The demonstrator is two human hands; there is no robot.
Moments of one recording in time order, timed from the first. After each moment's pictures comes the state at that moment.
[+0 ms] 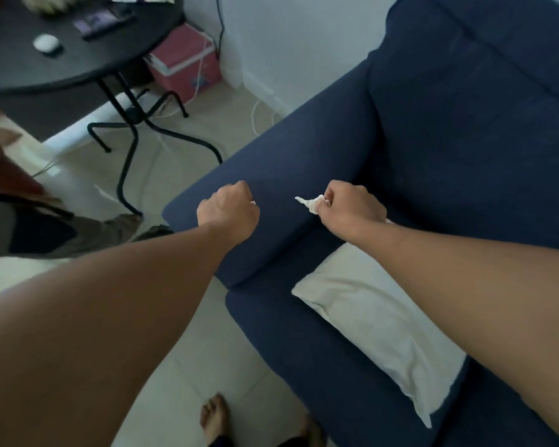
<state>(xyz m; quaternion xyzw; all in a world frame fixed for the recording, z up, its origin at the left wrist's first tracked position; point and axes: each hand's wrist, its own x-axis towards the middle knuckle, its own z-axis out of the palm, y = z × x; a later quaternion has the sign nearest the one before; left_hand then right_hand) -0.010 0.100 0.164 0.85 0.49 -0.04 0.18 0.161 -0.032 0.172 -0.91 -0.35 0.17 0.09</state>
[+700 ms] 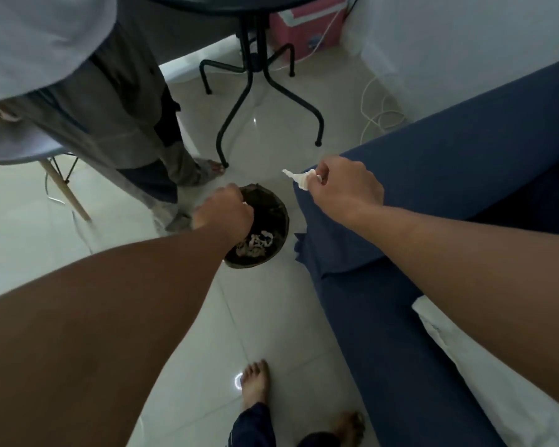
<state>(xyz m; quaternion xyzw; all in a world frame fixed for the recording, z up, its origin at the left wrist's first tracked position) -0.264 0.206 0.095 0.72 0.66 -0.05 0.21 -0.062 0.151 0.146 -0.81 -0.53 0.21 0.11</state>
